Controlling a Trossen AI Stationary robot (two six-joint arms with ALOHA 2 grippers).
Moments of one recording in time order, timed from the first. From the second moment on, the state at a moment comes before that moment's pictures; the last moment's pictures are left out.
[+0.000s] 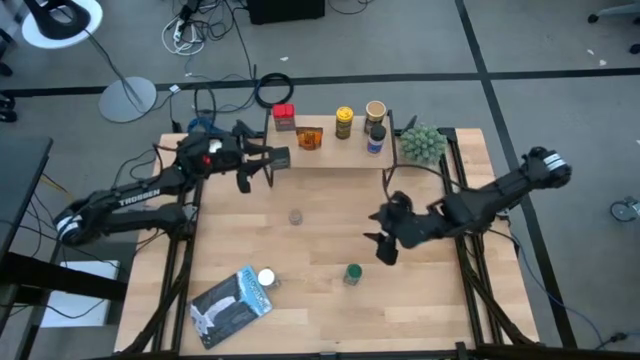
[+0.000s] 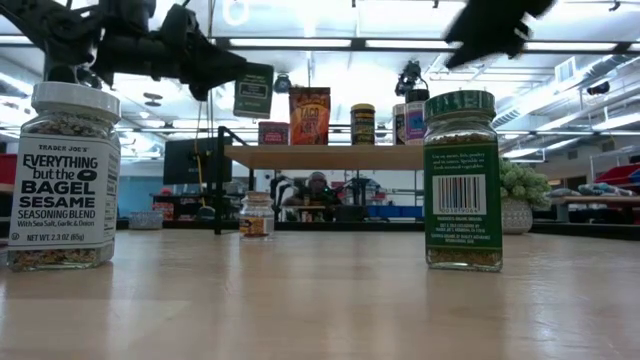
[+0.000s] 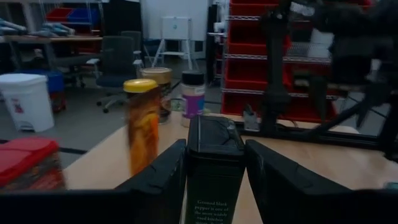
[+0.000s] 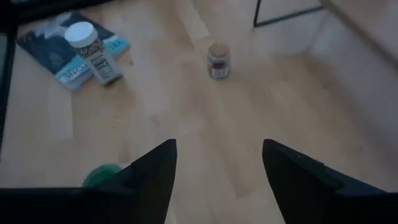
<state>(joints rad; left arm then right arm) 0.68 0.90 0.46 0.48 0.49 -0.03 0.44 1.19 0.91 -0.51 0.56 0.65</state>
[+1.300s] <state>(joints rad) 0.90 1.25 0.58 0.64 0.64 0.04 0.47 1.15 0.57 -0.05 0.65 0.76</state>
